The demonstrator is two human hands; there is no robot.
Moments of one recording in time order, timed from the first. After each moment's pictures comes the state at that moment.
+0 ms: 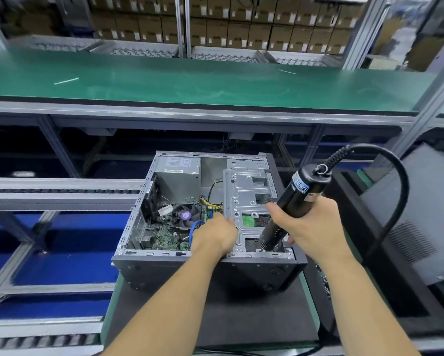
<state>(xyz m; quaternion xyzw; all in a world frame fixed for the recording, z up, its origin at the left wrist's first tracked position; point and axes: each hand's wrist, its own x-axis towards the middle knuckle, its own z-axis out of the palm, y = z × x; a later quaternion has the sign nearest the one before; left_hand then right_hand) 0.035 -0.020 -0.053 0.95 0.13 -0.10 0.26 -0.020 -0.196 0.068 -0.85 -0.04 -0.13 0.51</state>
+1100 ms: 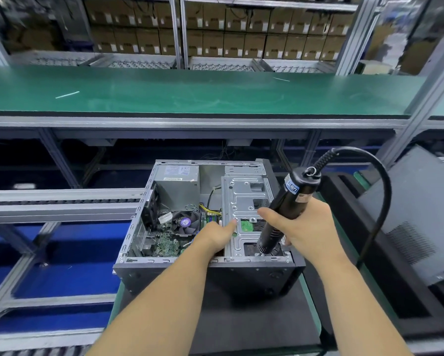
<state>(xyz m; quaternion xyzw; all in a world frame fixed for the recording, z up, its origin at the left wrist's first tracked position) 0.054 -0.009 -0.060 0.89 0.17 -0.19 0.39 -0.019 -0.197 0.068 -0.84 -0.03 -0.12 0.53</state>
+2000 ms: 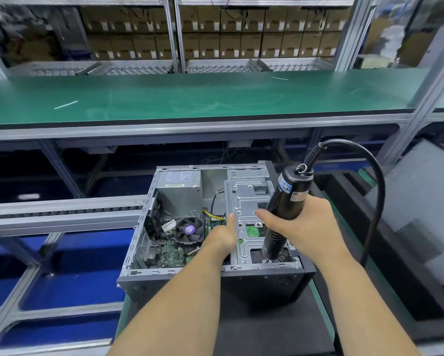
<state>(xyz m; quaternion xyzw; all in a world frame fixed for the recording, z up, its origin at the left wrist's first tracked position) 0.071 -0.019 -0.065 0.87 0.20 -0.20 0.41 -0.007 -0.188 0.067 -0.86 -0.06 -0.13 0.50</state>
